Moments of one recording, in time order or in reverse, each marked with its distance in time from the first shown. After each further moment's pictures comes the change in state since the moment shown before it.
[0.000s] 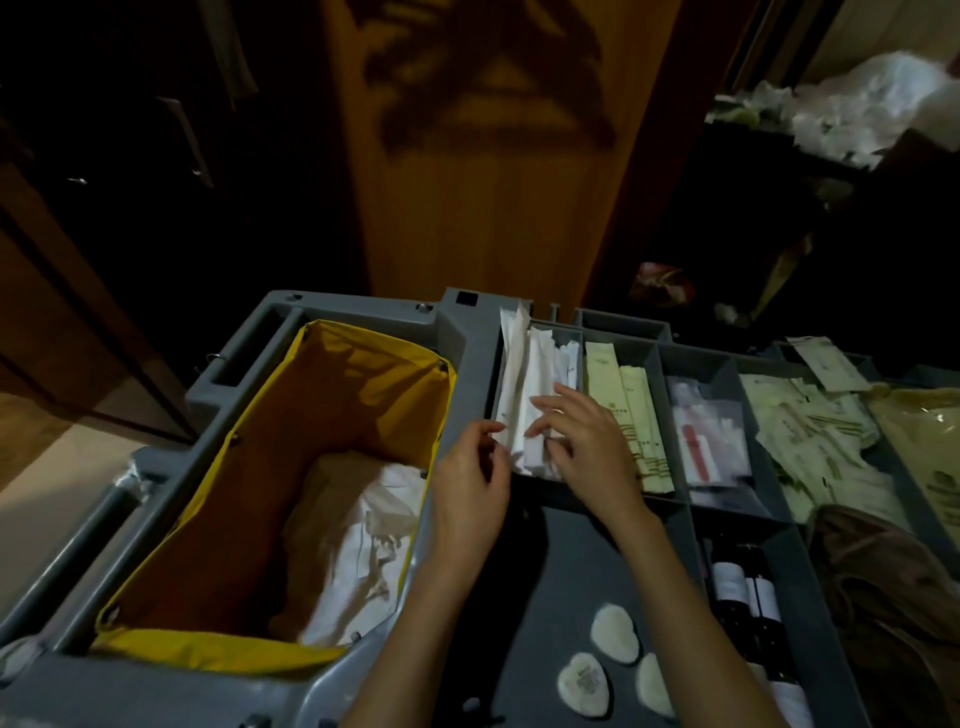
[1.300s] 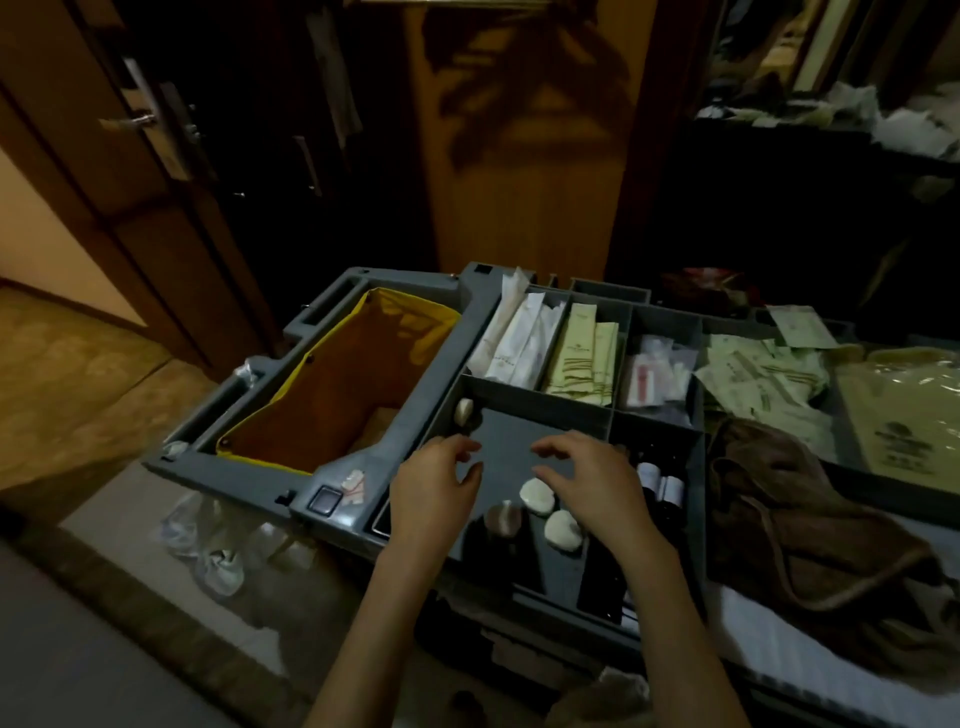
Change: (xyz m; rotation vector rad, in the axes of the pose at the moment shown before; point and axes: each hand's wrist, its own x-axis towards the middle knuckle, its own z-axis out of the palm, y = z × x) left_hand -0.157 0.076 -0.018 0.476 -0.021 -0.107; right_hand -0.154 -0.025 -0.111 0.212 -0.341 0.138
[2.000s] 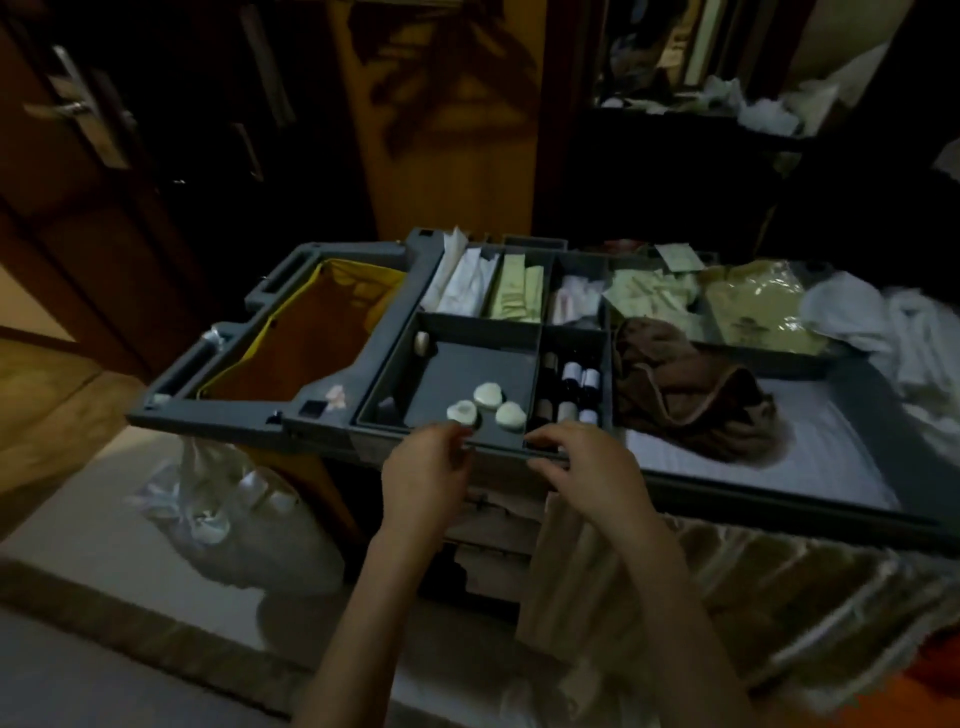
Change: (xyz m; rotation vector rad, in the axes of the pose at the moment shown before) left_hand -0.145 0.026 -0.032 0.036 -0.073 0.133; right_hand -0.174 -0.021 -0.006 -0.147 0.085 0.054
